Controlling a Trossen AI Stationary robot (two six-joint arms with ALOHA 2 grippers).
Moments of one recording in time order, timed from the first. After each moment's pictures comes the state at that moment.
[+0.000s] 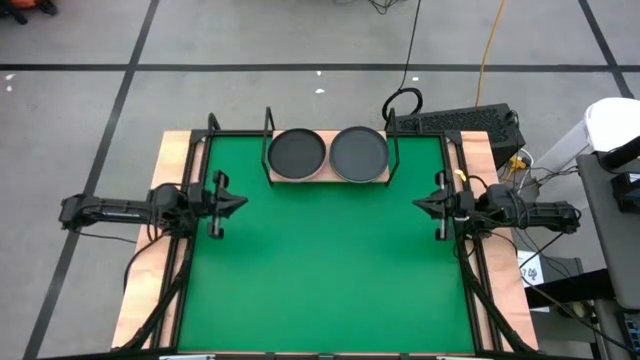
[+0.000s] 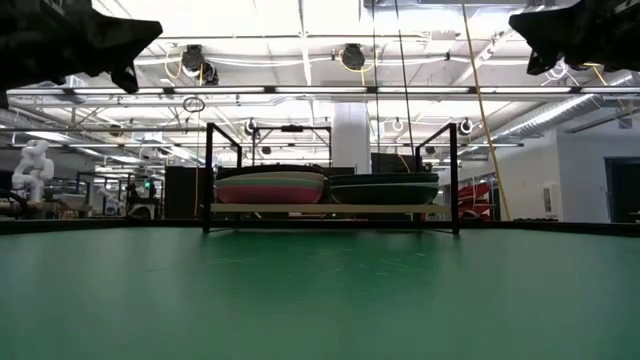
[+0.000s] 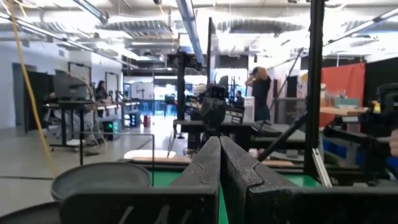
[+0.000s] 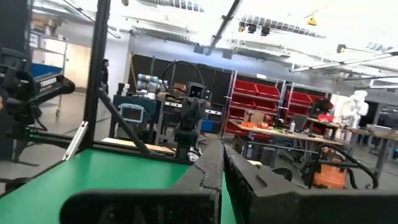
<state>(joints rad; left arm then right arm) 0.02 0.27 0.01 0.57 0.02 0.00 0.03 0.00 0.09 0.15 0.04 -0.18</state>
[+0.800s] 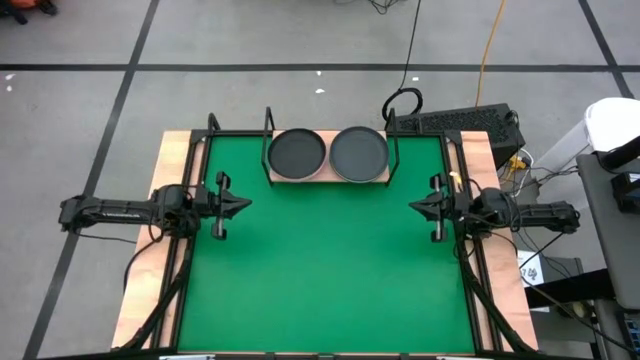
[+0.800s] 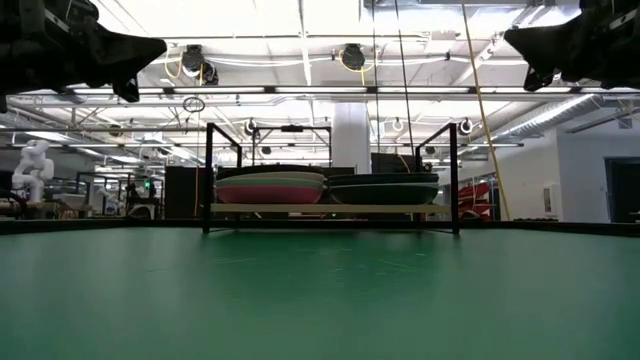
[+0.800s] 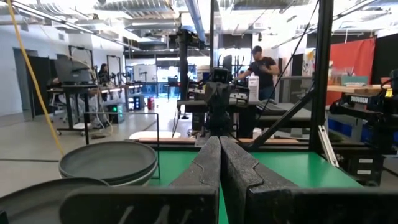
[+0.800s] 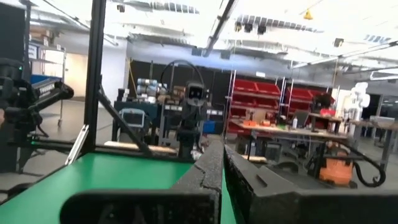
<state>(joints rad) 0.04 0.27 0.01 0.47 0.03 0.02 0.03 0.00 0.02 0.26 0.05 -0.13</state>
